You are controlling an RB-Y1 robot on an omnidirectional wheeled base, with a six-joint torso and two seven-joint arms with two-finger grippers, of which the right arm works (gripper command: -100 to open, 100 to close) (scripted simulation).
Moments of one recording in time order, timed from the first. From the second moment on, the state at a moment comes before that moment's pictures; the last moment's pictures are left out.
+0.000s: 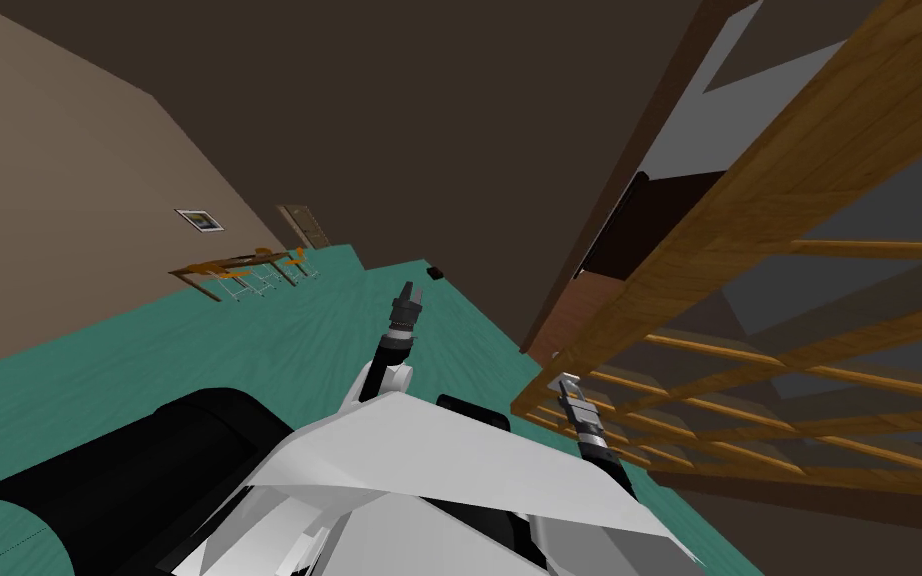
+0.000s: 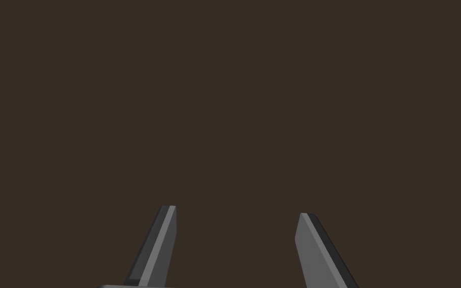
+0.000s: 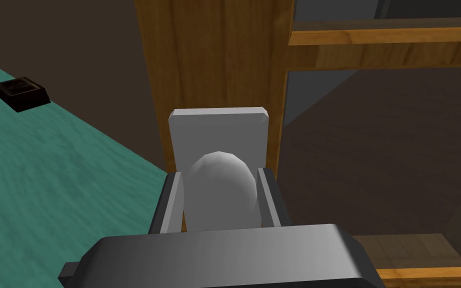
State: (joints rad) arm 0.11 -0.49 0.44 -0.70 -0.55 -1.05 -1.72
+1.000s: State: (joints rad) arm 0.15 -0.55 0.52 -0.67 -0.51 -1.16 -1.79
